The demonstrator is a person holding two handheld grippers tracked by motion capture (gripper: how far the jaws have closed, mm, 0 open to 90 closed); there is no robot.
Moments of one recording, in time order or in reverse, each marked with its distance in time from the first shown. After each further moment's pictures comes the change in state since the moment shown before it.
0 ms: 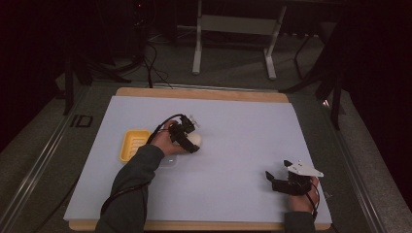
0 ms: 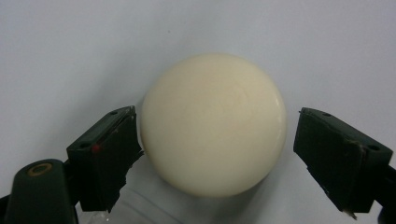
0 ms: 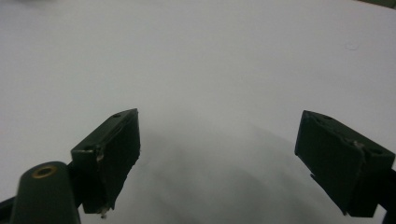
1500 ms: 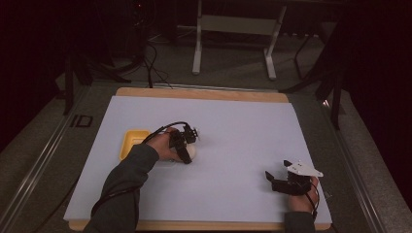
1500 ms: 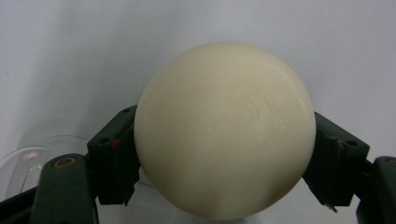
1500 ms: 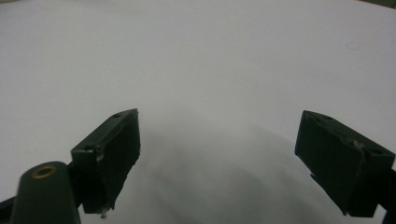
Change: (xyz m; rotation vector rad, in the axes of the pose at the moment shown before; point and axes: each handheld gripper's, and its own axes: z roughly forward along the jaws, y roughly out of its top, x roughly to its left) left arm -0.021 -0.006 -0.003 0.284 -0.071 0.167; right arm 0.001 0.000 0.000 0.005 -0.002 -0.006
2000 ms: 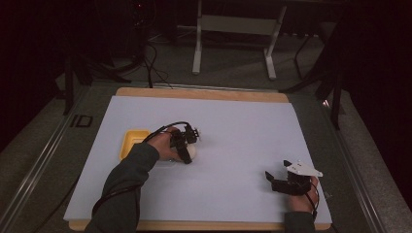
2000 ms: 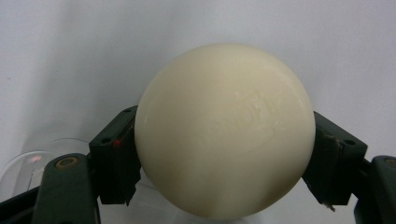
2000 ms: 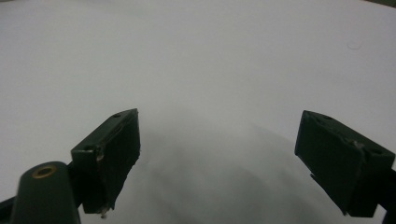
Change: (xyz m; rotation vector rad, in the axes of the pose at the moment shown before) left arm -0.002 0.003 -0.001 0.020 0.011 0.021; right arm 0.000 0.000 0.000 0.005 0.002 -0.003
